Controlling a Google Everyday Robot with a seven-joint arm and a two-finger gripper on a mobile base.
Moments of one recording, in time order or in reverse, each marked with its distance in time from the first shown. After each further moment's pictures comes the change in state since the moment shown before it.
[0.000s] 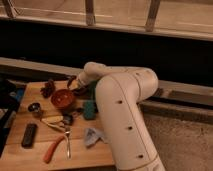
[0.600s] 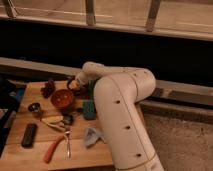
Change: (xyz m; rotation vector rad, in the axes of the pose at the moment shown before) arm -0.006 0.002 0.005 -0.002 -0.009 -0.010
